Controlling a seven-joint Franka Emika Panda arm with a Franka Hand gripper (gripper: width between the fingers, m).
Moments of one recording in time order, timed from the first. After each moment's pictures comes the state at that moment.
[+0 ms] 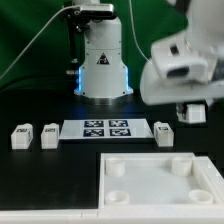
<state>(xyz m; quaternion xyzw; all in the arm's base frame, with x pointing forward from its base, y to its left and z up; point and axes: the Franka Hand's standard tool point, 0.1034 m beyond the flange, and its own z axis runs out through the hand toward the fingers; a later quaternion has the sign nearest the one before) 0.448 0.143 0.111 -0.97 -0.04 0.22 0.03</state>
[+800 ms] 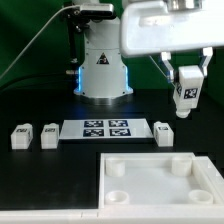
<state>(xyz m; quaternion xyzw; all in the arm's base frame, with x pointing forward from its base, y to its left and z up) 0.526 0.114 0.173 -0.97 -0.05 -0.22 0.04</state>
